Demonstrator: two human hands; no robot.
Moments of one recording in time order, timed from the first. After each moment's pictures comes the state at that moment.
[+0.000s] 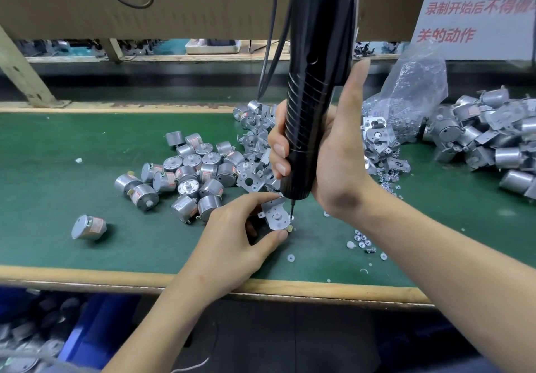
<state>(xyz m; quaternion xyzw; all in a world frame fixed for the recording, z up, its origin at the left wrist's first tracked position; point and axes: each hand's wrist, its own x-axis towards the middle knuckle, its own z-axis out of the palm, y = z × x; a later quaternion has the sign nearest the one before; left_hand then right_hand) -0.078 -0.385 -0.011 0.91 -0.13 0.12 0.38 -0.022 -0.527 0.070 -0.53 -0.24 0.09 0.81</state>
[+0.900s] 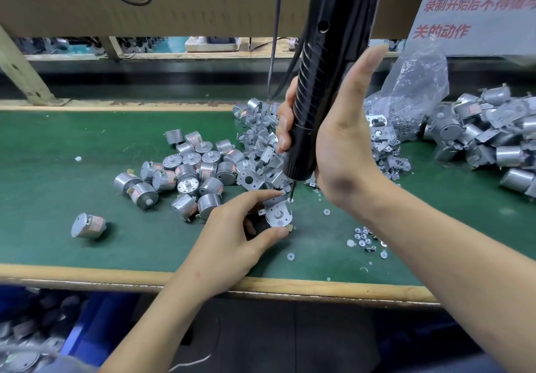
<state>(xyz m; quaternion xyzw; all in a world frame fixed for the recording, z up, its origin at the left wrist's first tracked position) -0.075 -0.381 -0.014 0.89 -0.13 0.08 0.43 -0.014 -0.527 0.075 -0.57 -0.20 -0.03 0.80</state>
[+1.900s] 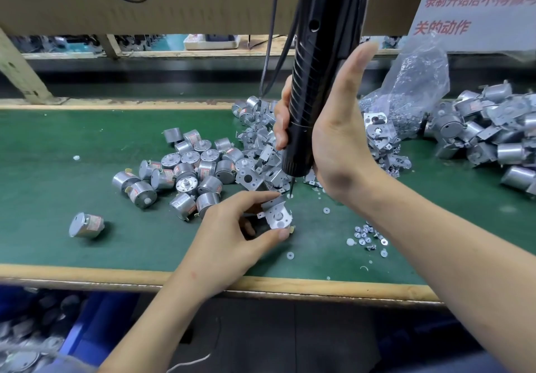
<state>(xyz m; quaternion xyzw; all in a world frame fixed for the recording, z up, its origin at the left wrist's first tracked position) -0.075 -0.381 -0.016 0.87 -0.10 0.07 0.48 -0.007 -0.527 0.075 -0.59 -0.20 -0.03 0.78</state>
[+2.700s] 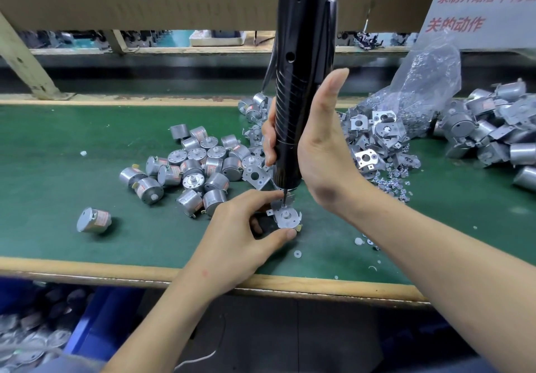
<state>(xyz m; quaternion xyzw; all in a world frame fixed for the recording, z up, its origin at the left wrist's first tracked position) -0.076 -0.383 -0.013 0.89 -0.11 0.08 0.43 -0.011 -0.511 0.058 -0.63 -0.24 -0.01 0.74</state>
